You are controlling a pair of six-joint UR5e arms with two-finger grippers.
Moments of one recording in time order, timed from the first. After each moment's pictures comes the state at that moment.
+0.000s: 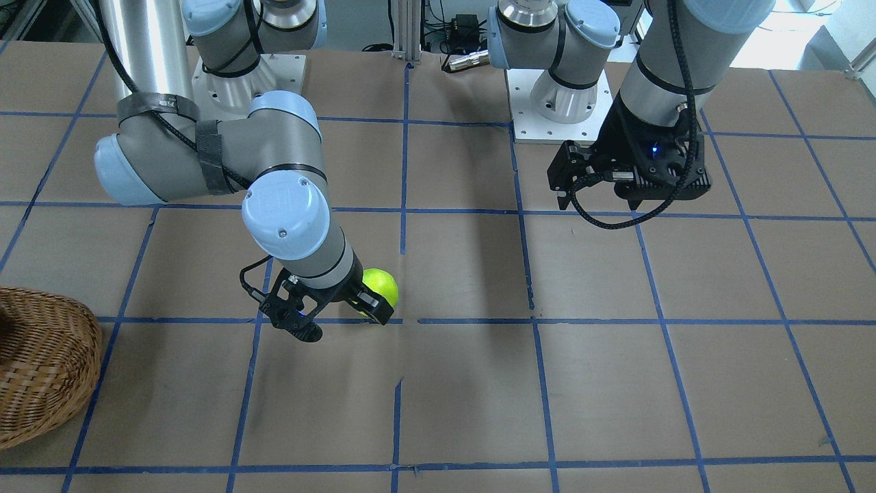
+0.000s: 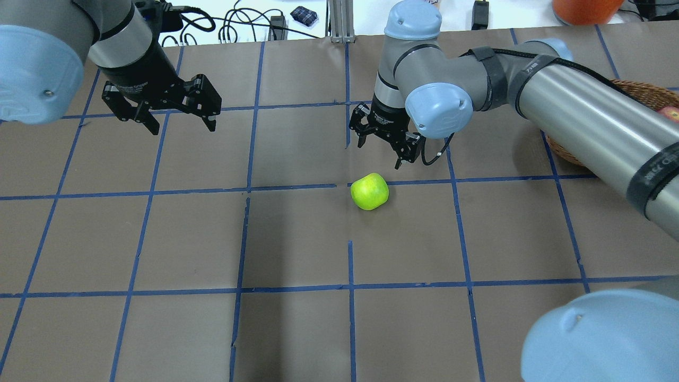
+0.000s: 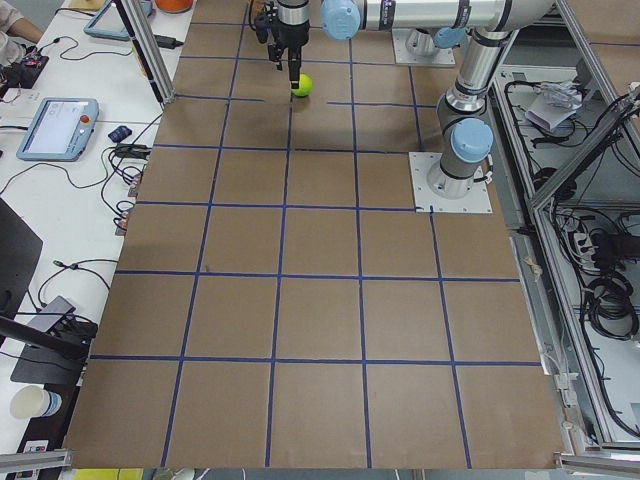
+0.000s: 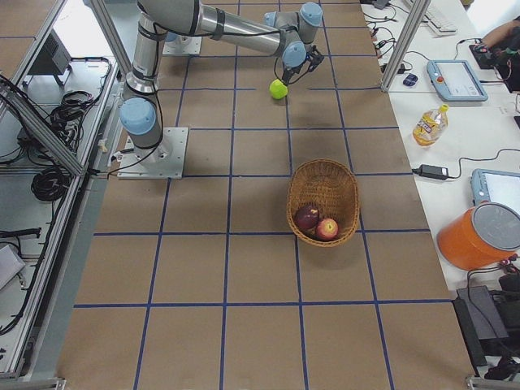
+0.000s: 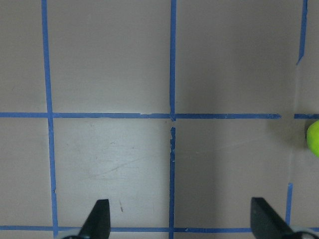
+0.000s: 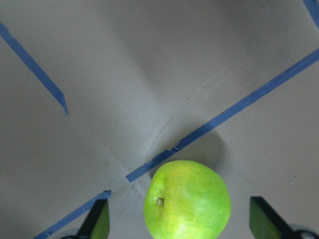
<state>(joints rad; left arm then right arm) -1.55 -1.62 -1.58 -1.52 1.57 0.00 1.80 -1.12 1.56 -1.93 -1.42 0.82</state>
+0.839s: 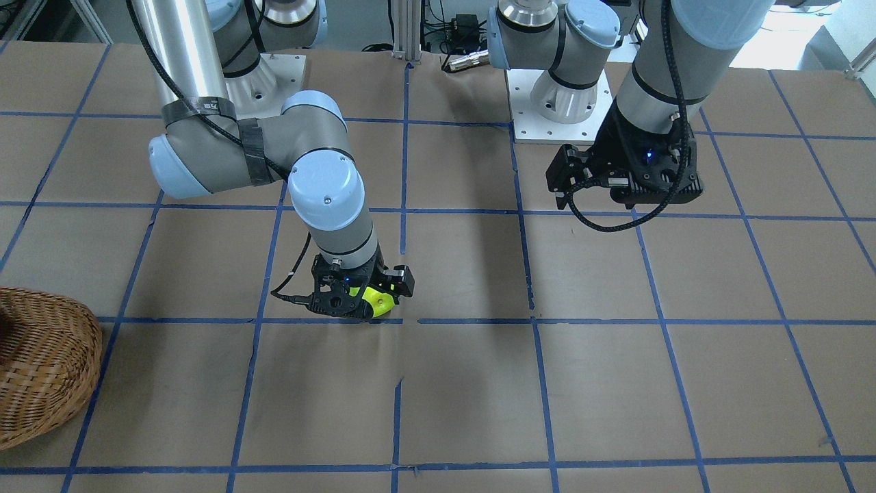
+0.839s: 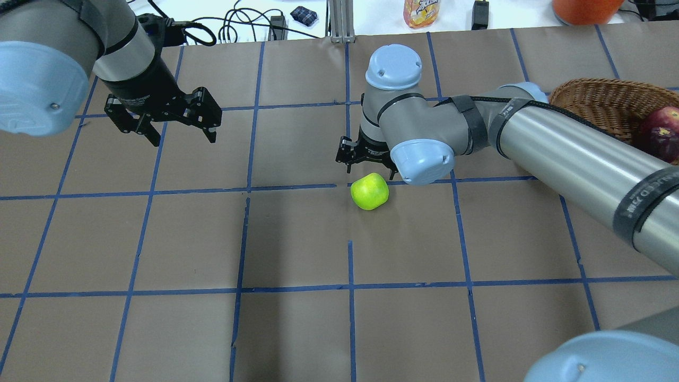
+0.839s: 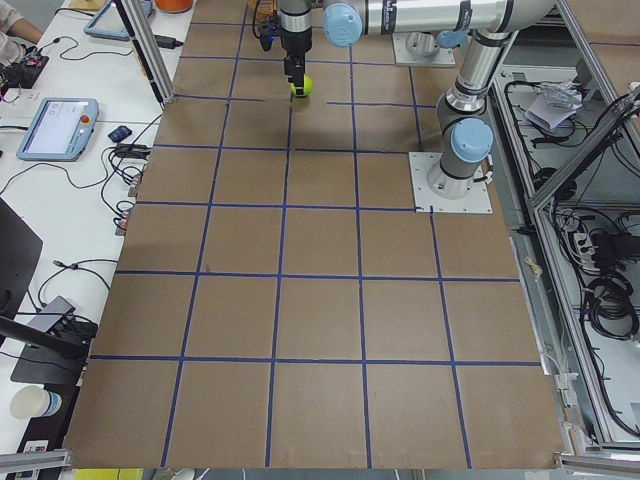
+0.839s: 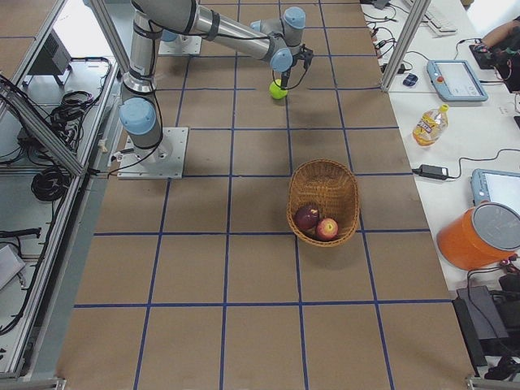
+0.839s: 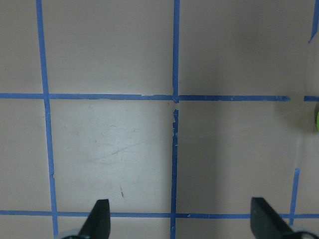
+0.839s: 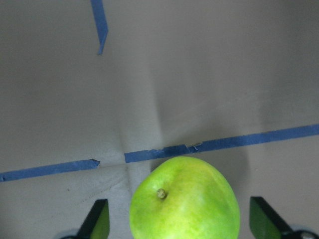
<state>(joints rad) -1.55 -1.61 -1.61 -1.51 1.58 0.00 1.86 -1.15 1.72 -2.17 -1.48 0.43</state>
